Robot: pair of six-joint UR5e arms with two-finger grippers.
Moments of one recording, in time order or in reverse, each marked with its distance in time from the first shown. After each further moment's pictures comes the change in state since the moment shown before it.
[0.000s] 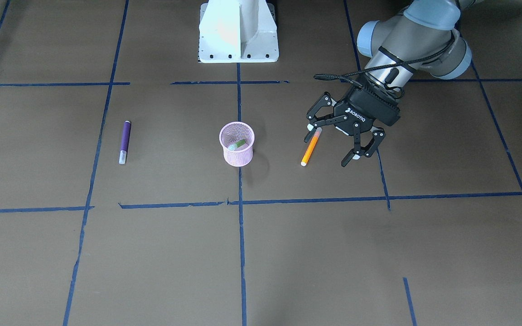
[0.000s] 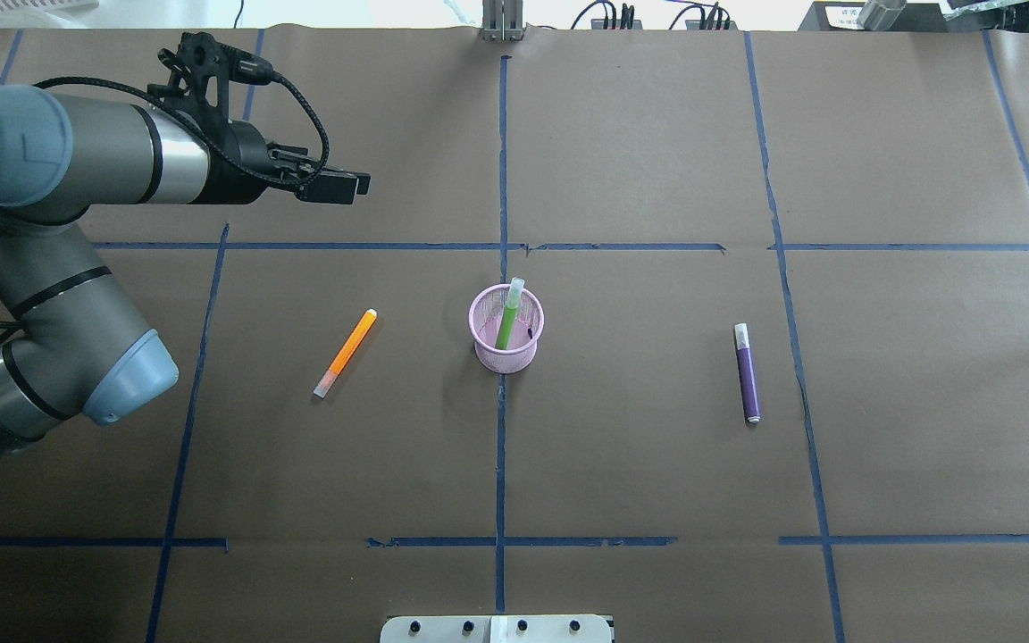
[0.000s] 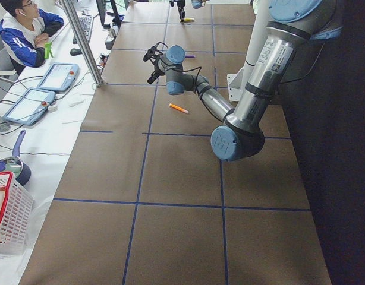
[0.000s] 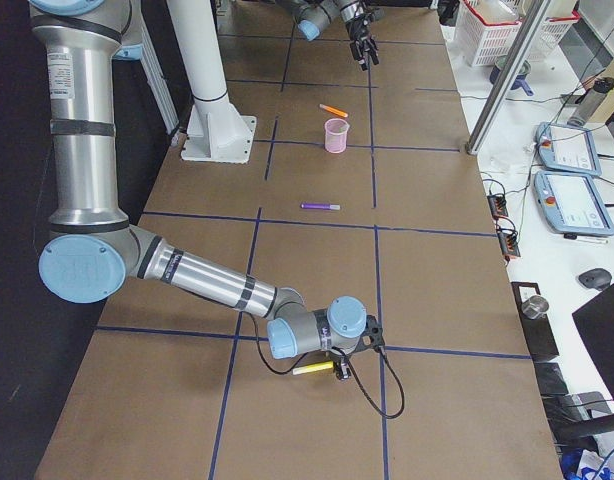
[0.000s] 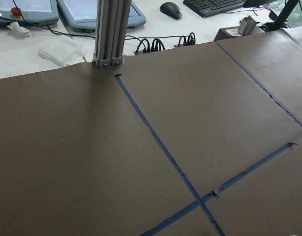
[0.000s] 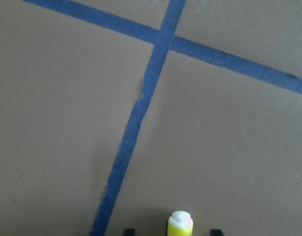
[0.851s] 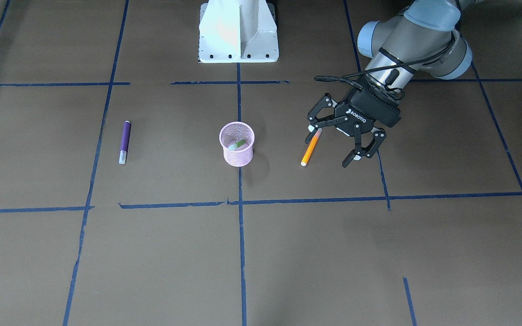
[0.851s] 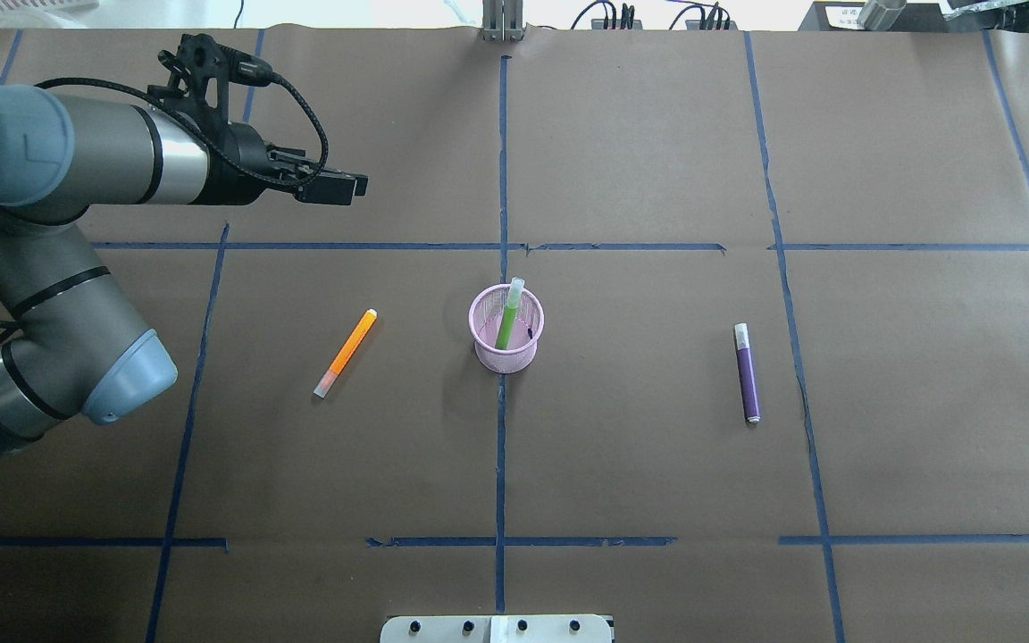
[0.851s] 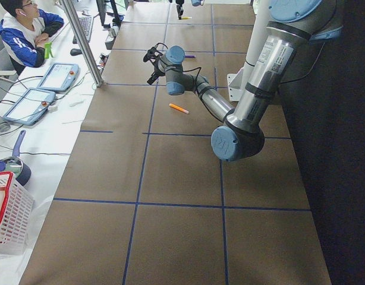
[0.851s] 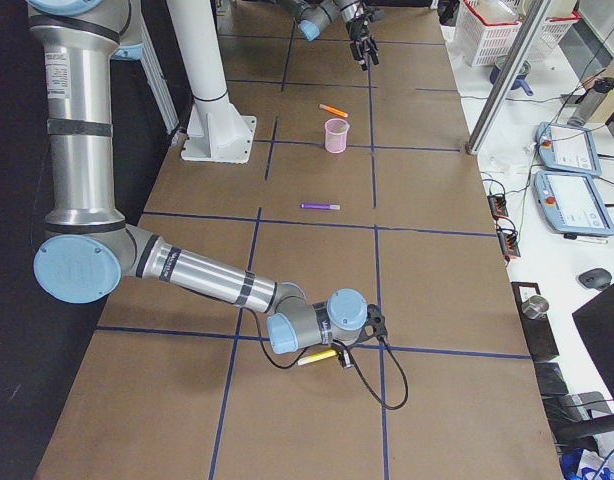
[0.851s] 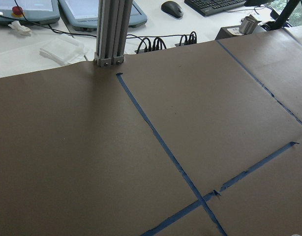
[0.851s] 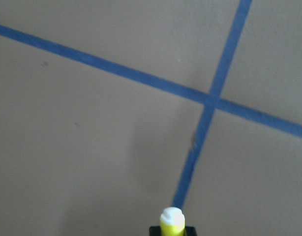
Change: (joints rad) left arm -0.001 0.008 0.004 0.012 -0.011 0.000; right arm 0.041 -0.010 0.148 0.015 0.102 0.065
